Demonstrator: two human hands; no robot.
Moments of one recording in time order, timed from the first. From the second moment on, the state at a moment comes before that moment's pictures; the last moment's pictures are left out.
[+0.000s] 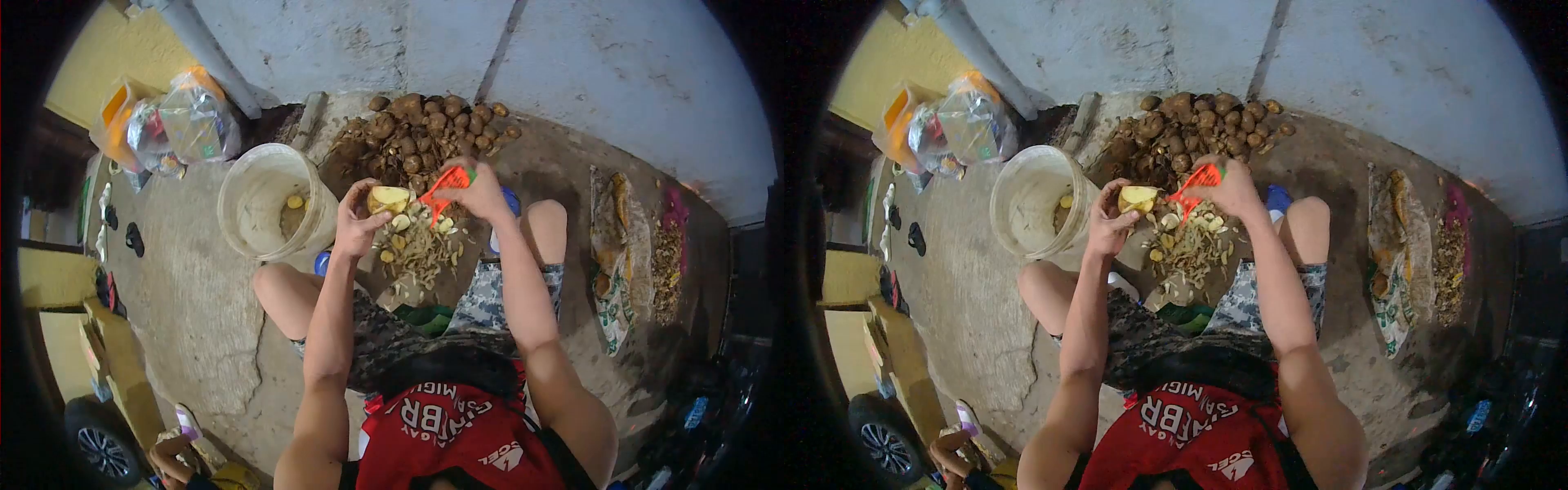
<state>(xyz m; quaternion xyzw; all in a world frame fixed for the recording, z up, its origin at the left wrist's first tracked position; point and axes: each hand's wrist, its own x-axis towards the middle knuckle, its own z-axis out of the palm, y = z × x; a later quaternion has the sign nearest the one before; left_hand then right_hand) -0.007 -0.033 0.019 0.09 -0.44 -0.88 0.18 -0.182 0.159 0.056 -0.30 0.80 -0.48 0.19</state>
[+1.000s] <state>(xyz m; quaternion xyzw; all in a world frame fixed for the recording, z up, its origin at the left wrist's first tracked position) -0.006 -0.011 0.023 0.01 -0.36 -0.92 0.13 -0.203 0.152 0.045 -0.25 0.74 -0.58 0.24</state>
